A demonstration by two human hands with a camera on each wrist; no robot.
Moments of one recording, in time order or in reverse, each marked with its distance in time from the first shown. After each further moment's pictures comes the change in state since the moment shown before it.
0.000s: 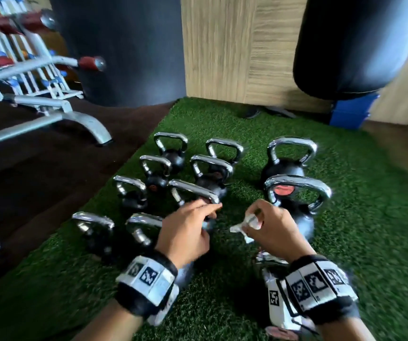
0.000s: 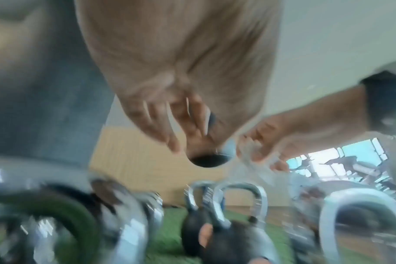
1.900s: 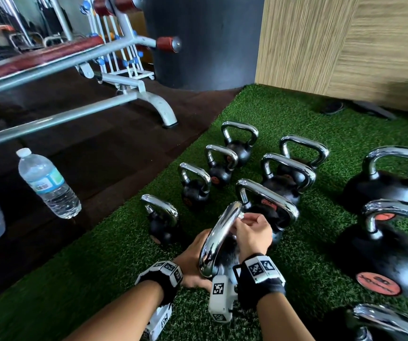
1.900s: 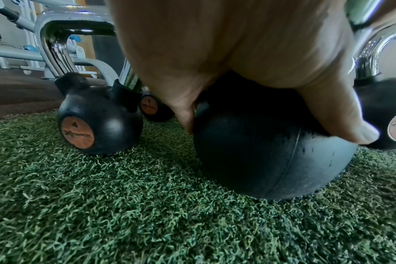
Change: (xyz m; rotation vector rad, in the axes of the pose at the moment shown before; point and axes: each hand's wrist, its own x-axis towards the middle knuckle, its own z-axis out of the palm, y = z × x) left_hand -0.081 -0.198 0.066 -0.425 -0.304 -0.213; right_hand 0.089 -0.087 0.235 0.909 0.220 0.636
